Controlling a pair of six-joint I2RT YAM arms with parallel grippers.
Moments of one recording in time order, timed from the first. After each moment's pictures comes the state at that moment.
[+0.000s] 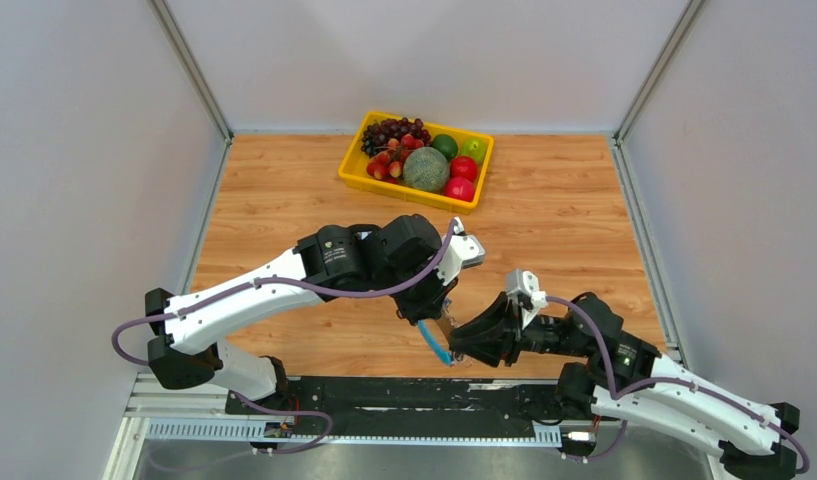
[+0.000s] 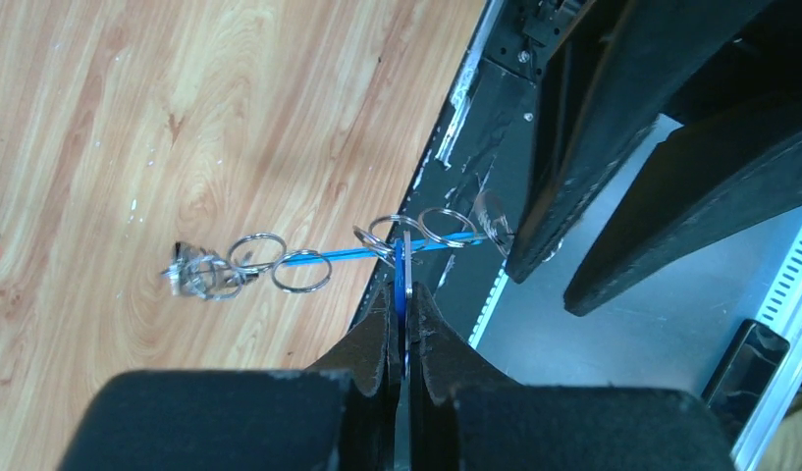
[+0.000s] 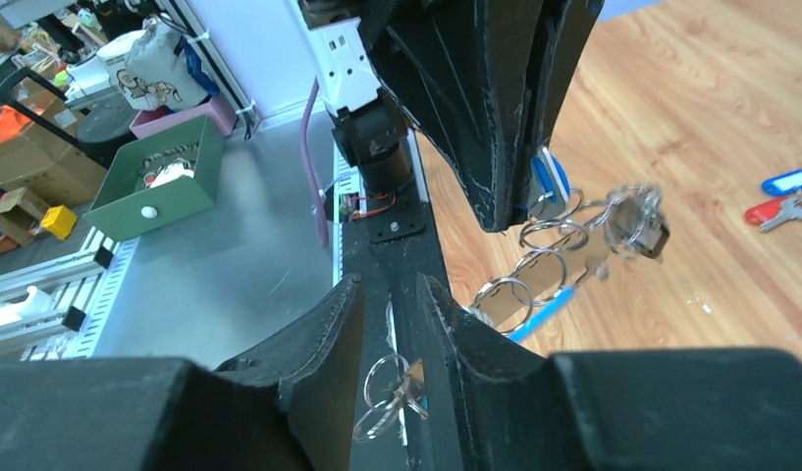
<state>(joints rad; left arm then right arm) -1.22 1.41 1.60 -1.03 0.15 -0.19 1.11 0.37 0.50 -0.08 -0.35 0.28</state>
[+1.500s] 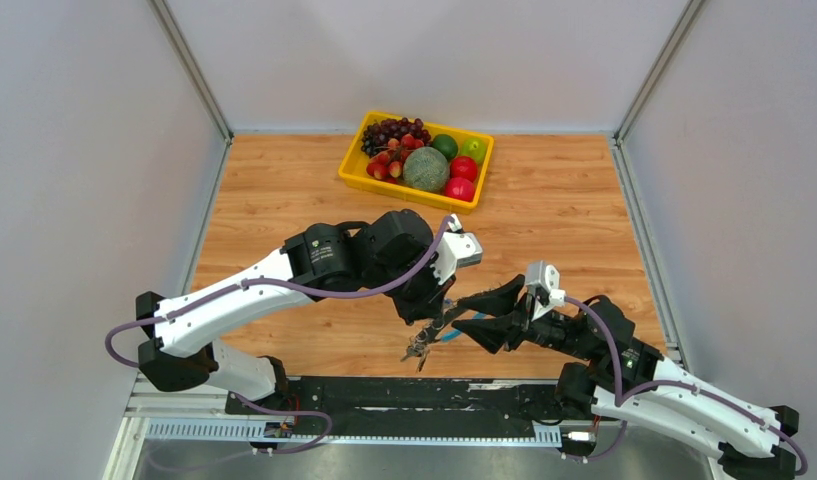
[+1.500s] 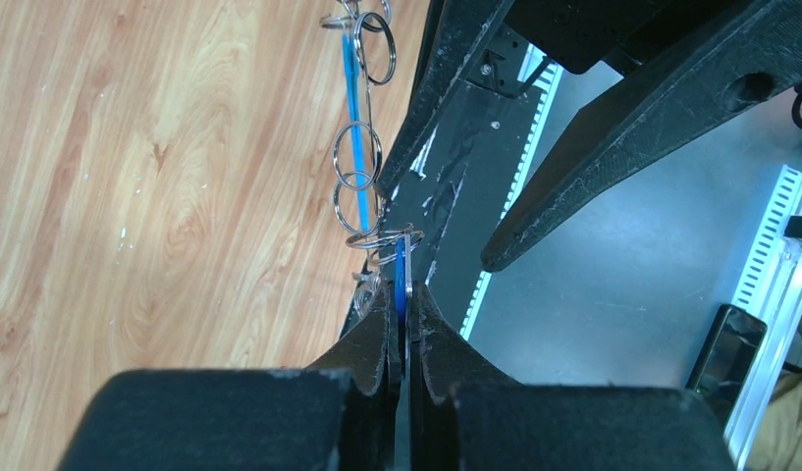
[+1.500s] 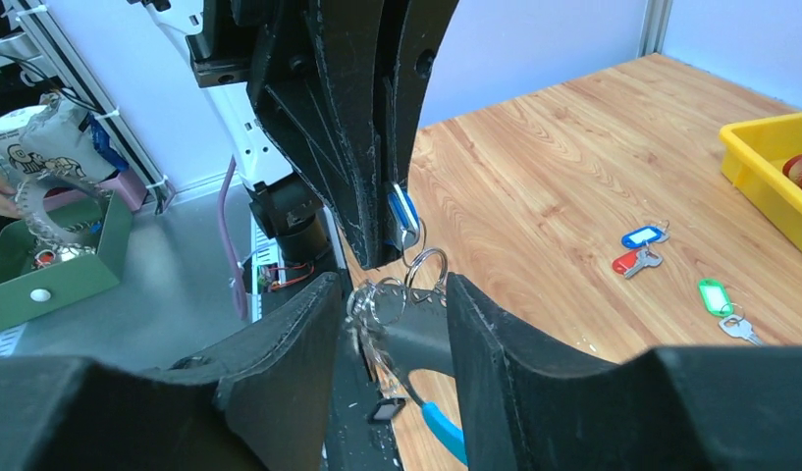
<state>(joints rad) -1.22 1.38 1.62 -1.02 0.21 -0.16 1.11 0.36 0.49 0.02 -0.16 0.21</state>
